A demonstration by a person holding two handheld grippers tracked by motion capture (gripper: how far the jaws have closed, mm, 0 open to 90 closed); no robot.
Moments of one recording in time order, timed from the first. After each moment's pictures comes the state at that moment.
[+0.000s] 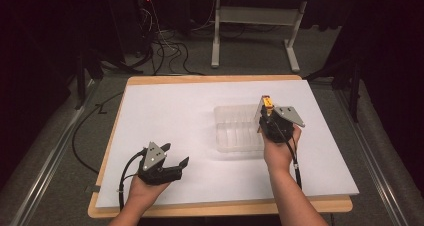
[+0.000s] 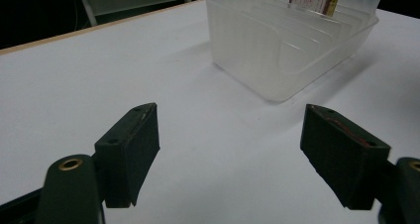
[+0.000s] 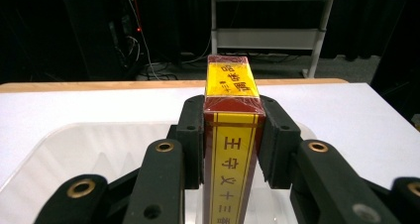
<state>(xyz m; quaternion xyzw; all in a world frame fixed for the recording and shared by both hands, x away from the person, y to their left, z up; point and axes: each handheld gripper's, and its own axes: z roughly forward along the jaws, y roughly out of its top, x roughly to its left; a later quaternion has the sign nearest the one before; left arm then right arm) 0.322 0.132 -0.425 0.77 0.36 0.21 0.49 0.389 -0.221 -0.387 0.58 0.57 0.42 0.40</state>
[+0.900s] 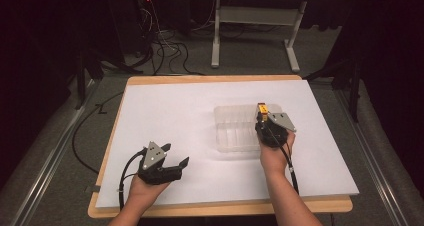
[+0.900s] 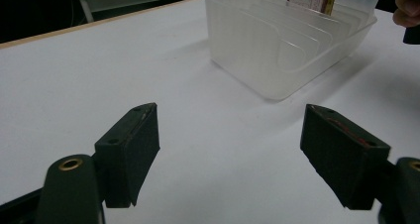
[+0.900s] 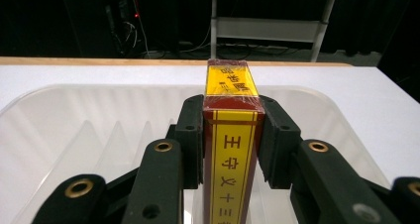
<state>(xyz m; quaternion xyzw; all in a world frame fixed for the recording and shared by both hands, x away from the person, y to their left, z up) 0.323 0.131 -0.426 0.77 0.36 0.21 0.48 0.394 -0.217 -0.419 0.58 0.58 0.40 0.40</state>
